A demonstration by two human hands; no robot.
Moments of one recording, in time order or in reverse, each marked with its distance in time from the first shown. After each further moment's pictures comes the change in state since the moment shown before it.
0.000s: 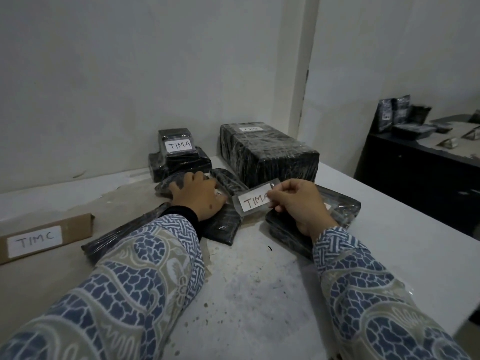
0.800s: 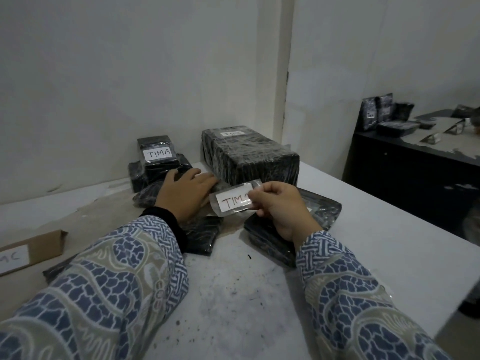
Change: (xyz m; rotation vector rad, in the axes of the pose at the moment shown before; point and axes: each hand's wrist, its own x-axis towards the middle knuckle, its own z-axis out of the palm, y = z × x) left_hand 0.017 0.008 0.001 0.254 0.249 0.400; right_hand -0.002 -0.006 -0.009 0.202 -0.082 0.031
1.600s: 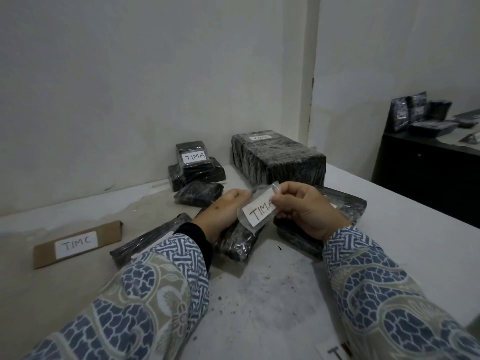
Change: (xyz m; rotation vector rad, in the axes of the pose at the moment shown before) left_hand -0.047 0.041 -0.046 -1.534 -0.233 -0.525; right_hand -0.018 0.000 0.001 0.109 -0.367 -0.073
